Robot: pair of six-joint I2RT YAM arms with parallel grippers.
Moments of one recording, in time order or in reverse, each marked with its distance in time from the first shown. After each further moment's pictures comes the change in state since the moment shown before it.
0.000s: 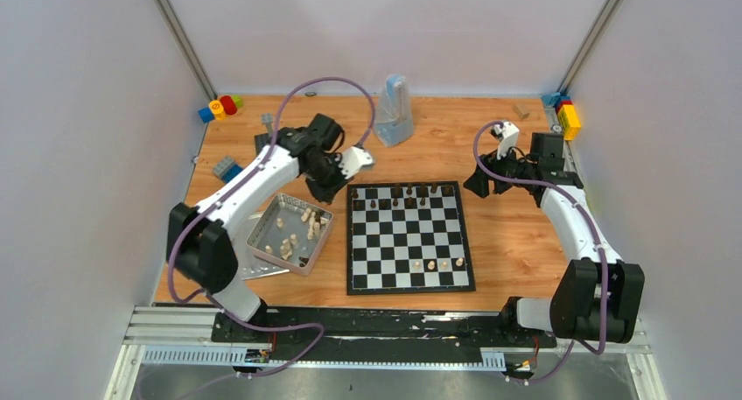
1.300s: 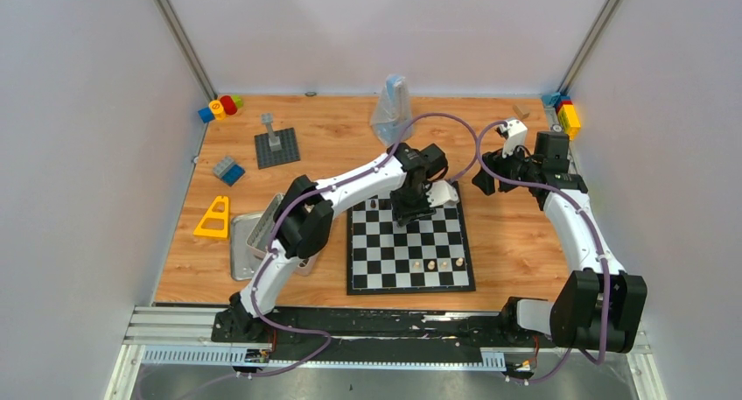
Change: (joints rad) left arm -0.449 0.738 0.666 -0.112 -0.069 -0.104; right arm -0.009 -0.054 0.000 0.001 0.143 0.009
